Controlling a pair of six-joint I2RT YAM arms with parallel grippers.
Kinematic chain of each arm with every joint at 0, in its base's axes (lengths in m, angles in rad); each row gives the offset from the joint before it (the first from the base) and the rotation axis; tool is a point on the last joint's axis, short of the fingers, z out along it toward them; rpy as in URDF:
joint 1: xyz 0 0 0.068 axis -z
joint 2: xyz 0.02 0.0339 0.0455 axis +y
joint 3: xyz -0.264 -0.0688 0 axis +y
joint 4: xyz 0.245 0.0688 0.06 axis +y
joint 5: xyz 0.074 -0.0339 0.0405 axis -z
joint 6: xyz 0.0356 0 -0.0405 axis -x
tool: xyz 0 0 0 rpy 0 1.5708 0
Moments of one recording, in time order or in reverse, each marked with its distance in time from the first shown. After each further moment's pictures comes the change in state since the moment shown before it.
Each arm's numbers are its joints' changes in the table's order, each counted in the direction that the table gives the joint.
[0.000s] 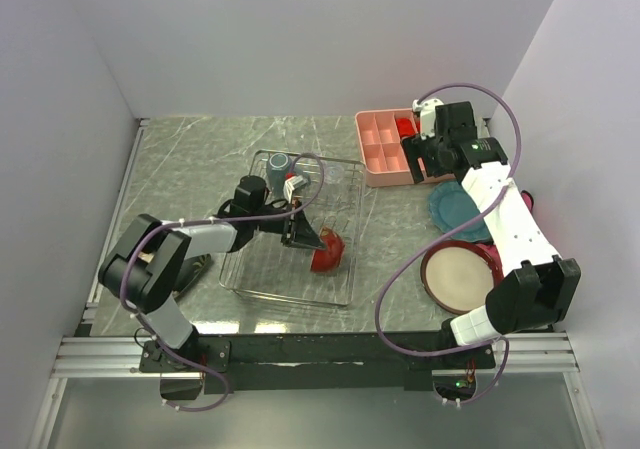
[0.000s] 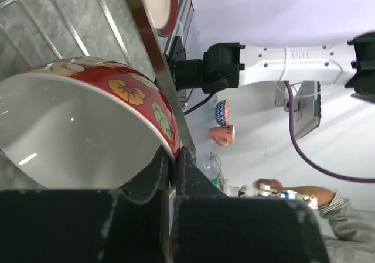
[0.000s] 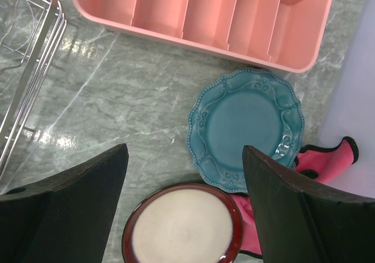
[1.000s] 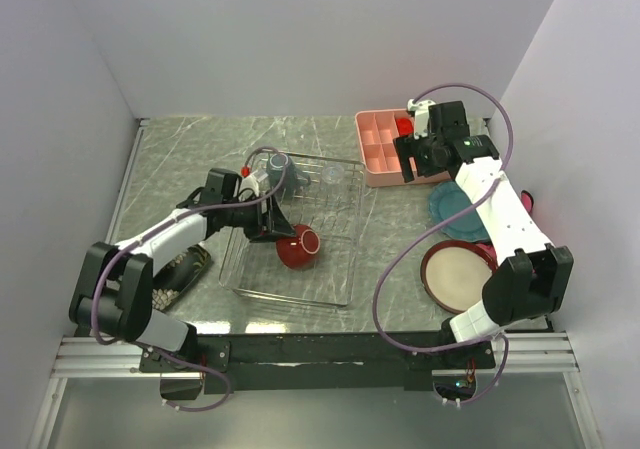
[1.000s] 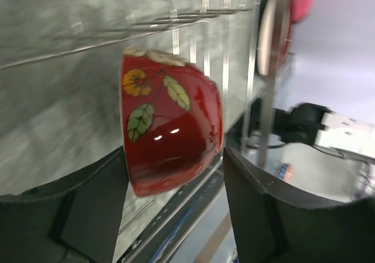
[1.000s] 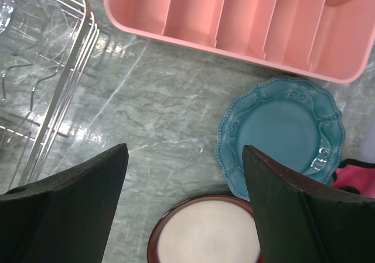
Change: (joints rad) left arm -0.184 -0.189 -0.070 0.688 -0.327 -0.346; right arm -0.009 0.054 -0.001 -0.023 -0.079 -0.076
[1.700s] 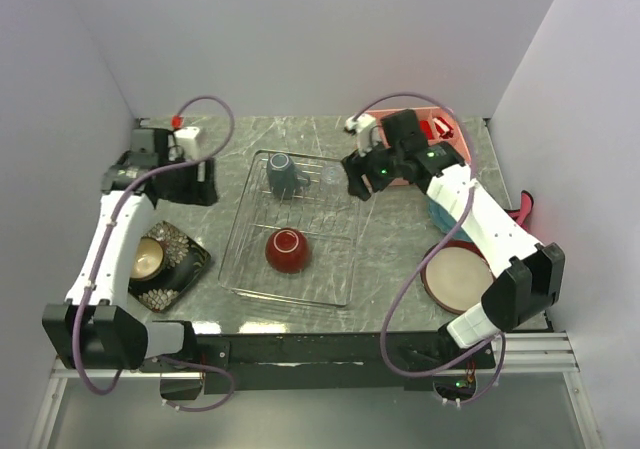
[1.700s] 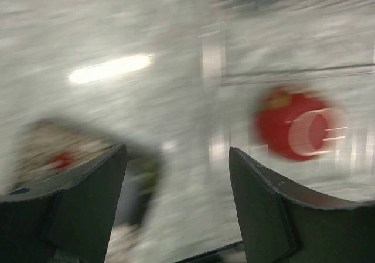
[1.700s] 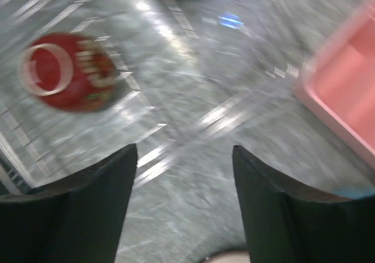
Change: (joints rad) left arm -0.265 -0.179 -0.461 0.688 -0.537 -0.604; right arm -0.243 -0.003 -0.008 -0.027 -0.264 0.058
